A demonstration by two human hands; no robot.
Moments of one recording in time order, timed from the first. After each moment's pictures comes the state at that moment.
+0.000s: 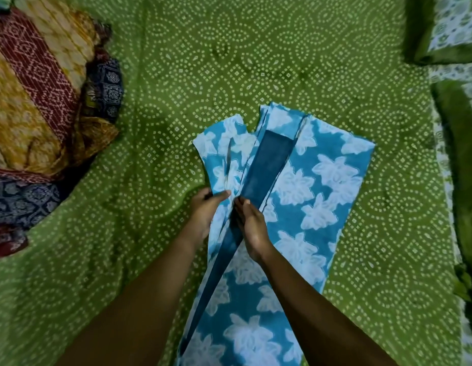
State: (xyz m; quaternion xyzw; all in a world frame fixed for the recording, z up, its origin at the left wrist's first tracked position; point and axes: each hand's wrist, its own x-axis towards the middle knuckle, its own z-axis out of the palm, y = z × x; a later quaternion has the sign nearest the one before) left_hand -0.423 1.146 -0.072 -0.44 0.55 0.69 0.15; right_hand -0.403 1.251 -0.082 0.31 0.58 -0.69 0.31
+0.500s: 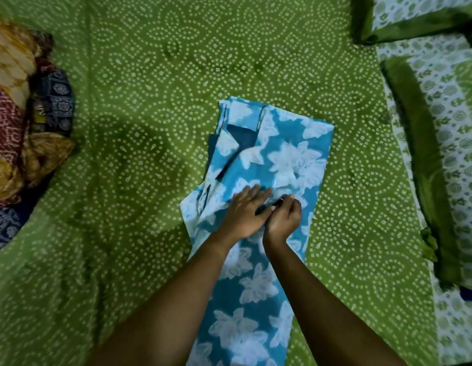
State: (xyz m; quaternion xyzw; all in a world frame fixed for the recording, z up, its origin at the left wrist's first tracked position) left_hand -0.423 1.256 -0.067 0.06 0.87 0.38 0.29; right_hand -0.415 1.334 -0.083 0.49 0.66 -0.56 -0.11
